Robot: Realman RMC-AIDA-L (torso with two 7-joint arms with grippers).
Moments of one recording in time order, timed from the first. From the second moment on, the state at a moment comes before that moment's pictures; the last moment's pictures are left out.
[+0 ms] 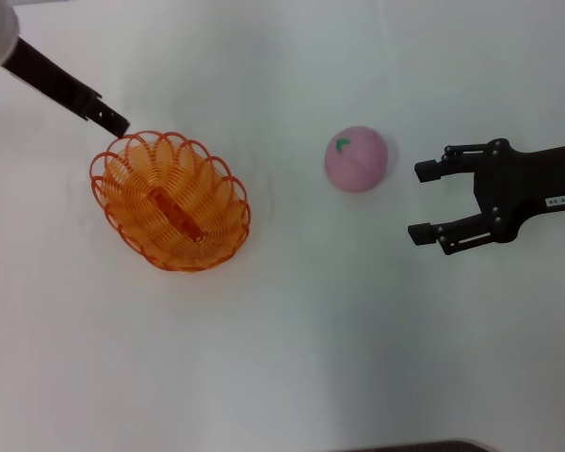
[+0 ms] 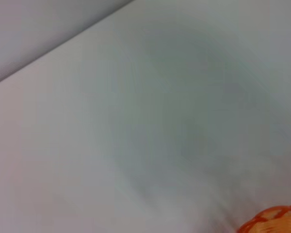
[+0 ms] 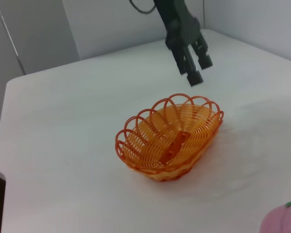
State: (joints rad) left arm -0.97 -2.05 0.92 0.81 2.85 1.38 -2.37; right arm 0.47 2.04 -0.70 -0.81 -2.21 -1.70 1.34
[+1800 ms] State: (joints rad) left arm -1.00 -2.05 0.88 0.70 2.85 1.39 -2.38; right arm 0.47 2.05 -0.64 -0.82 -2.20 -1.72 1.33
